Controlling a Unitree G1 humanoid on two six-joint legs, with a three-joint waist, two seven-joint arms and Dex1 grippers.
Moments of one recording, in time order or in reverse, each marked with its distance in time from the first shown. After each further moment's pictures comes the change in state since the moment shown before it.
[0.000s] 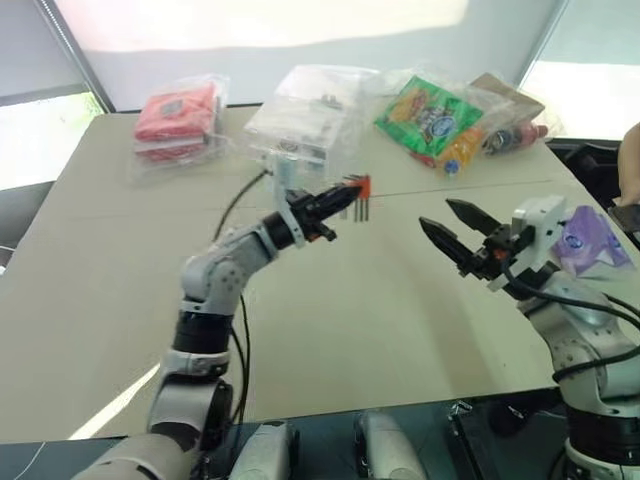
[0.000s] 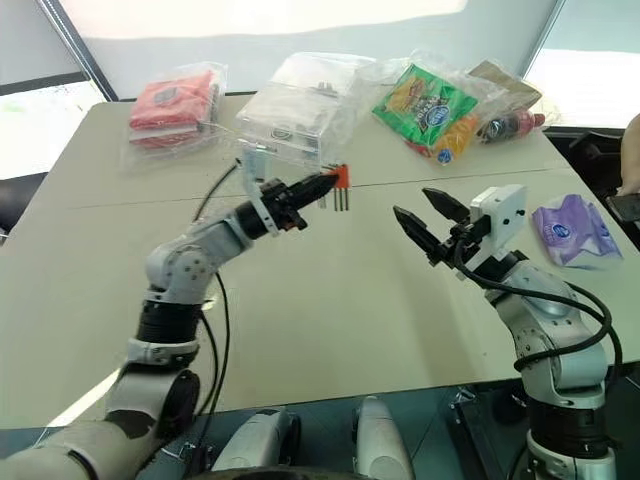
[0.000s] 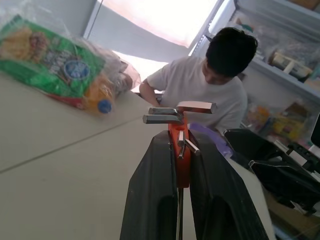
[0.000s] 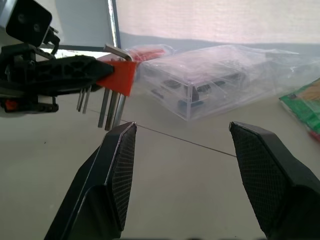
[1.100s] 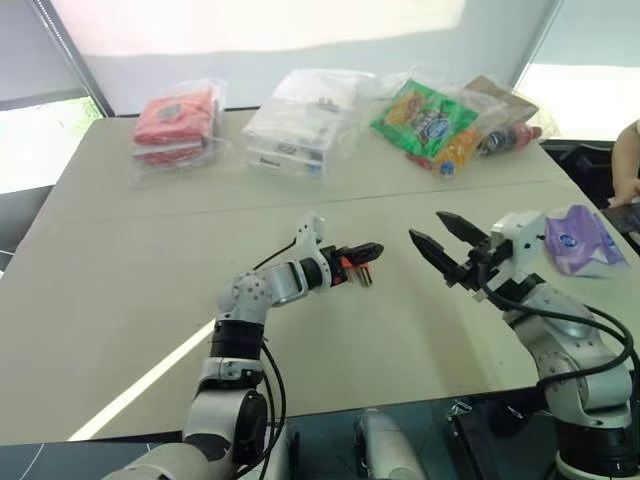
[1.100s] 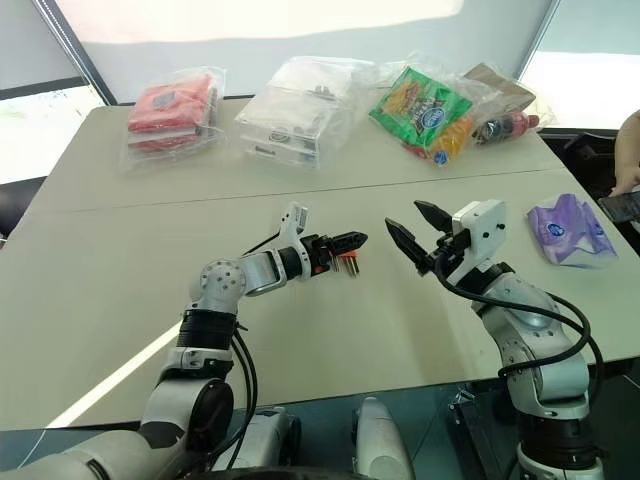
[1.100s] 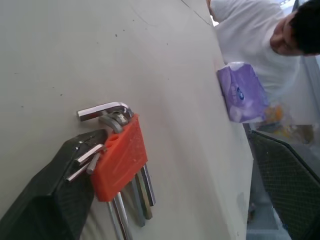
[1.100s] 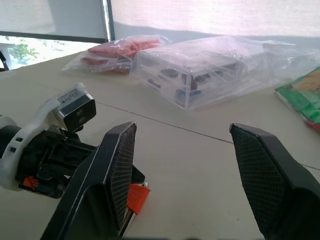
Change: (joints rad) left arm 0.028 -0.061 0.088 0.149 -0.007 0.289 0.299; right arm 0.032 0.029 0.066 -0.018 -0.075 -0.021 -0.037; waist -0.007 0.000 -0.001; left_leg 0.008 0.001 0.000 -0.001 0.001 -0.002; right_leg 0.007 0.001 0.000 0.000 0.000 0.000
